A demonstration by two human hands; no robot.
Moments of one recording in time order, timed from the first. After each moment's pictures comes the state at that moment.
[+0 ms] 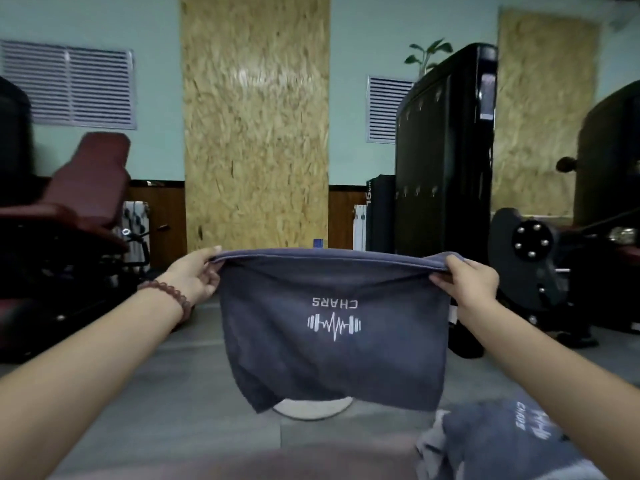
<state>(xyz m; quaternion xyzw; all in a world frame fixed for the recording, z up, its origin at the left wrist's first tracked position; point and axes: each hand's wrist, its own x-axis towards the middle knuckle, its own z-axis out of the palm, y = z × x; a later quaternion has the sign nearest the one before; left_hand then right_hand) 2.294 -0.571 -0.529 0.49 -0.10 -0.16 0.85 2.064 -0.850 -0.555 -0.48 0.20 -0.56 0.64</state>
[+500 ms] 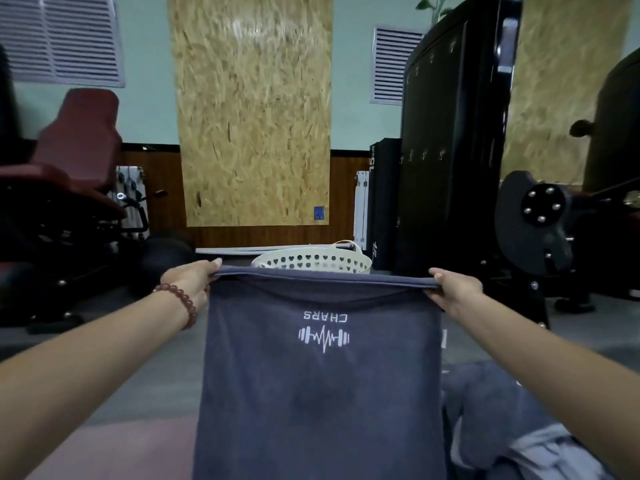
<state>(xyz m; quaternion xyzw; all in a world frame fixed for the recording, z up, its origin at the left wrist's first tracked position) 2.315 -0.583 -0.611 0.56 -0.03 -0.03 0.83 2.104 -0.873 -0.624 -0.47 0.33 -0.44 0.69</state>
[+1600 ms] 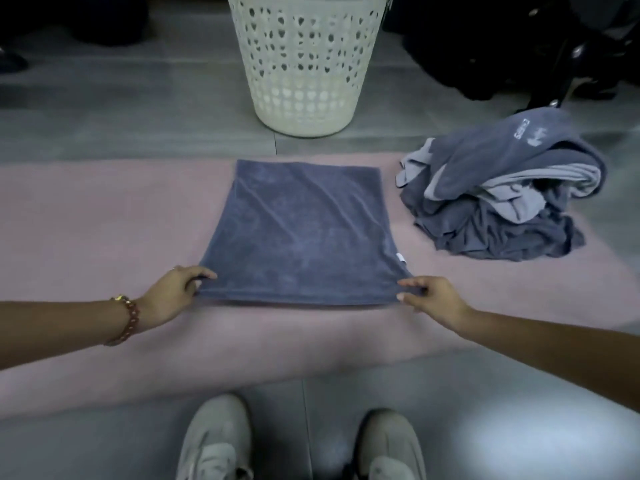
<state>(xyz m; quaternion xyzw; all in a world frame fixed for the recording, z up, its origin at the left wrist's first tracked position) 2.177 -0.417 -0.945 0.89 -0.33 -0.18 0.25 1.911 -0.762 -0.946 -0.80 0.37 0.00 0.46</state>
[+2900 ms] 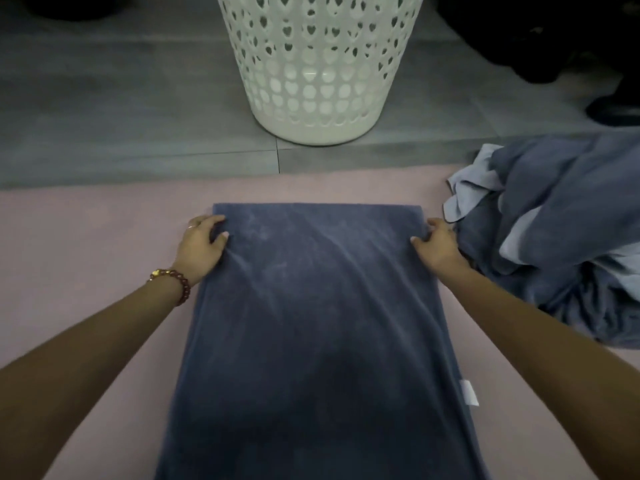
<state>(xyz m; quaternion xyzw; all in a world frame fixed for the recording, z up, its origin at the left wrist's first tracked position) 2.401 -0.589 -1.034 0.92 -0.25 -0.07 0.30 2.166 -0.911 -1.005 -0.80 0.49 -0.07 0.35</state>
